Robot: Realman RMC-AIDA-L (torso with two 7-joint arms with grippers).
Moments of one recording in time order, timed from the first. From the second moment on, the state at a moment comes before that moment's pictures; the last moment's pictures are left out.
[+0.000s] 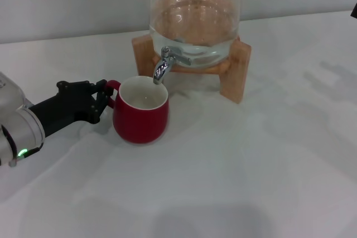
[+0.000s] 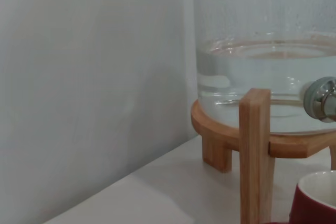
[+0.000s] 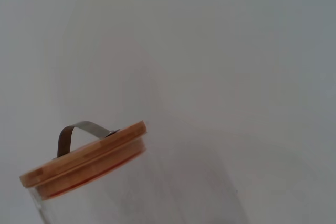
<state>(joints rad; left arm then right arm) -0.71 -2.08 0.58 0.17 -1.34 -1.03 2.35 0.21 2.00 -0.57 -0.96 1.64 1.52 -1.42</state>
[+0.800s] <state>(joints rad) -0.77 -2.08 0.60 0.17 -1.34 -0.98 2.35 0.22 2.00 -0.58 -0.96 1.65 1.52 -1.42</state>
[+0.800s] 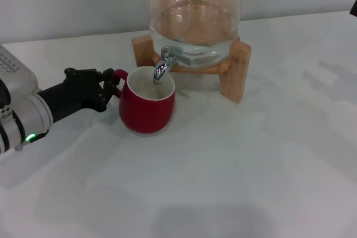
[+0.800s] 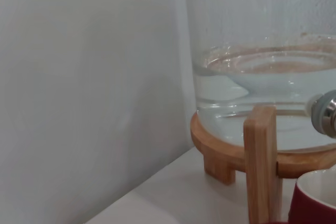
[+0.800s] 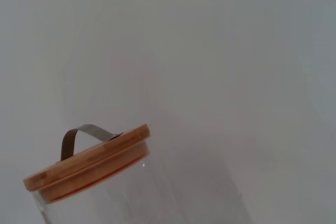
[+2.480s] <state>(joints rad) -0.77 -2.09 0.70 0.17 -1.34 -0.96 2.29 0.22 2.00 -0.57 -0.94 1.65 1.52 -1.42</state>
